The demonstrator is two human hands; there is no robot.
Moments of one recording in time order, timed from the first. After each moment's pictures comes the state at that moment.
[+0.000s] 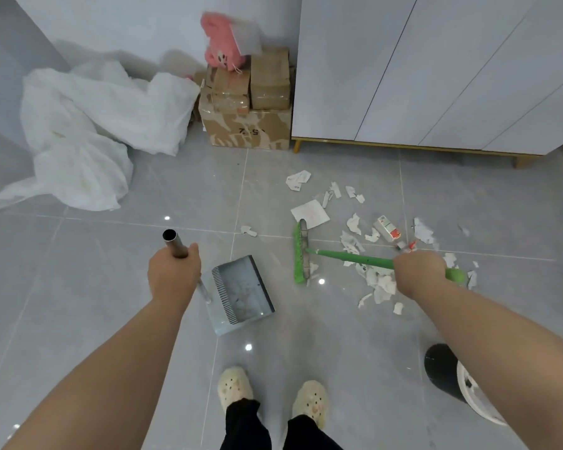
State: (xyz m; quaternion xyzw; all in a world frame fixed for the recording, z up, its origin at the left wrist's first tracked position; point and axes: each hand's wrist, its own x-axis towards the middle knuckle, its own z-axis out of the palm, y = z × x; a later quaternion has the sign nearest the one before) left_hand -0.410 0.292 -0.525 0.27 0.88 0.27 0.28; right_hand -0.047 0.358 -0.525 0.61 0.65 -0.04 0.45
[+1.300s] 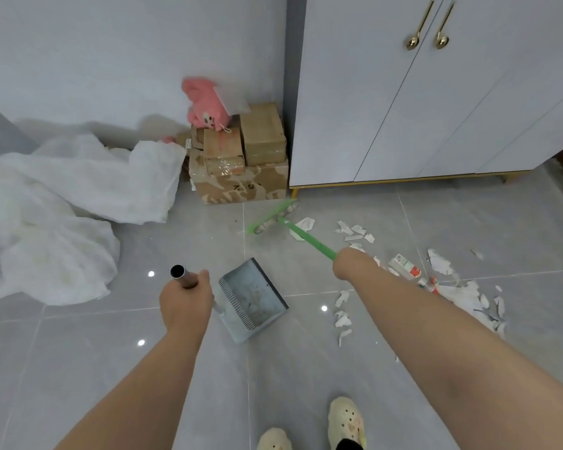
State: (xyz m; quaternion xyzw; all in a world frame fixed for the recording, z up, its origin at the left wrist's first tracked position) left_hand -0.505 0.464 -0.539 0.30 0.85 0.30 0.33; right_hand -0.250 0.546 -0.570 0.76 0.53 -0.29 0.25
